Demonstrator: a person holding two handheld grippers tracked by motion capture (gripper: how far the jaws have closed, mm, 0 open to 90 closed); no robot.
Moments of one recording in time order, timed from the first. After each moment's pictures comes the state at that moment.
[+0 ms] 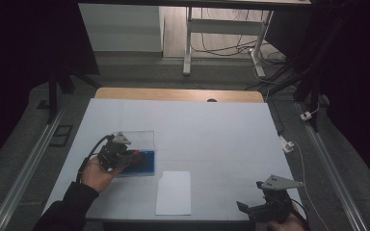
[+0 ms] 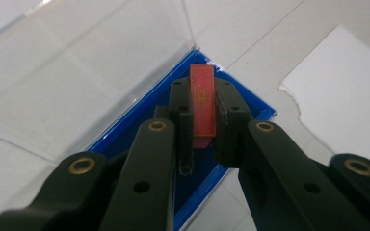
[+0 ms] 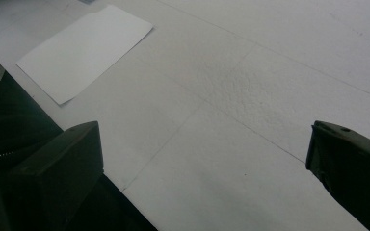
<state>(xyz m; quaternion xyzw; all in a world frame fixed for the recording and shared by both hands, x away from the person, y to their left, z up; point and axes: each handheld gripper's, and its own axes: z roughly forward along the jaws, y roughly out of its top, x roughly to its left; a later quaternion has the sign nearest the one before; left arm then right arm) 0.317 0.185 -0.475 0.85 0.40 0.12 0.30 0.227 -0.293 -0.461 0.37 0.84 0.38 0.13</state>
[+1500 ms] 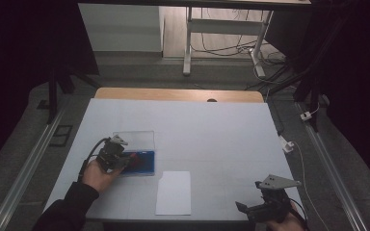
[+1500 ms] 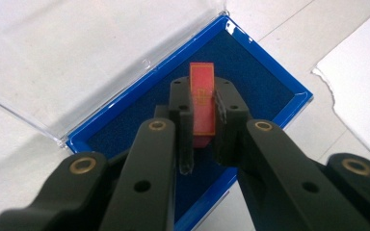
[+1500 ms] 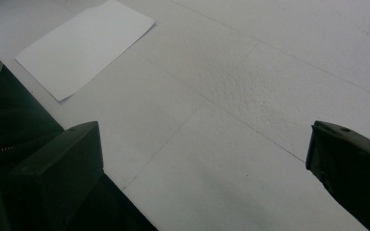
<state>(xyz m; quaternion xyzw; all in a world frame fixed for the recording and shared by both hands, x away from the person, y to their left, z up) 0.324 0.195 -0.500 0.84 0.44 0.09 0.29 0.229 -0.290 -0.462 0.37 0.84 0.37 0.12</state>
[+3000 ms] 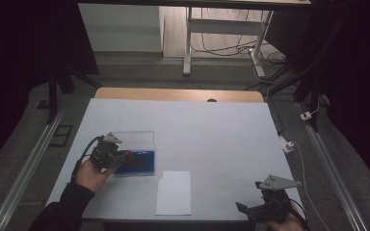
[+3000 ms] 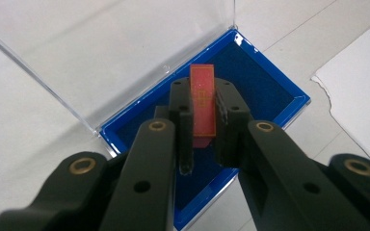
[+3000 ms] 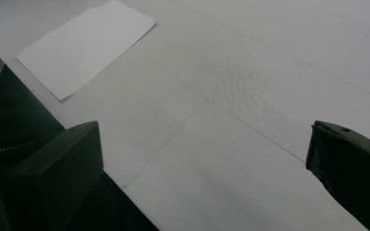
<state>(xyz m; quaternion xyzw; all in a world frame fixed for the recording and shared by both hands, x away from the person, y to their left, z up) 0.317 0.209 -0.485 0.83 0.45 0.11 0.30 0.228 -0.290 -0.462 0.37 0.84 0.37 0.13</state>
